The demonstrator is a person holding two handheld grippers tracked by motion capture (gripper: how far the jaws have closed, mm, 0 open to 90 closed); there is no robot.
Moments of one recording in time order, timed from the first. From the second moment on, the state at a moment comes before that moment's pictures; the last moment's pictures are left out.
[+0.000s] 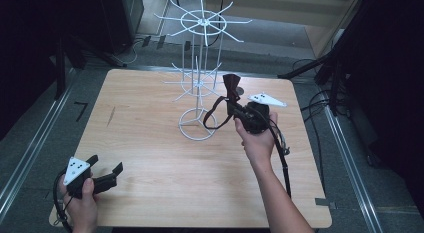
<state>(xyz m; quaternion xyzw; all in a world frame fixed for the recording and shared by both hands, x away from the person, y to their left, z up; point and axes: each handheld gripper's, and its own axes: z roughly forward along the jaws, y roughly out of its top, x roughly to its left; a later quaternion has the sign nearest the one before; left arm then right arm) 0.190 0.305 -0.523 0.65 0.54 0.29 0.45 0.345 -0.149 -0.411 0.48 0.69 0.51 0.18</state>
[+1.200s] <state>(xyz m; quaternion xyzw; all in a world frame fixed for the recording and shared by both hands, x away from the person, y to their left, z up) 0.190 0.306 -0.523 0.65 0.54 0.28 0.45 0.357 -0.125 -0.488 0.52 0.71 0.45 0.15</state>
